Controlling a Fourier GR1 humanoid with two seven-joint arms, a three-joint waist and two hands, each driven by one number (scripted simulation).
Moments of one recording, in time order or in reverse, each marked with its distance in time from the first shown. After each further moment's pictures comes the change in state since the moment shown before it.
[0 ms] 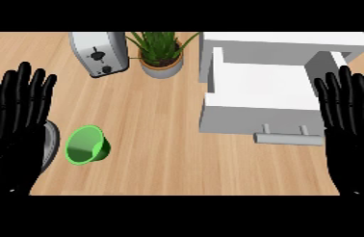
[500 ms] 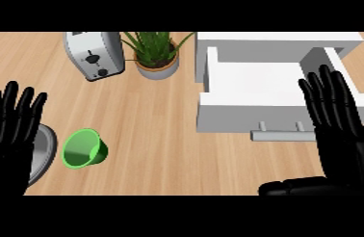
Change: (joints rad) left arm 0.123 0.004 0.079 -0.019 0.204 -0.095 0.004; right arm -0.019 -0.014 0.015 0.018 -0.049 0.058 0.067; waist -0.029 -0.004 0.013
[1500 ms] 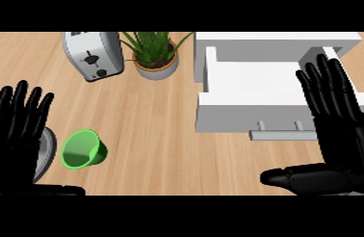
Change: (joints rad) left arm -0.012 -0.022 0.040 0.067 0.060 -0.013 0.043; right arm -0.076 -0.003 -0.047 0.040 -0.055 0.038 0.057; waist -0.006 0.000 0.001
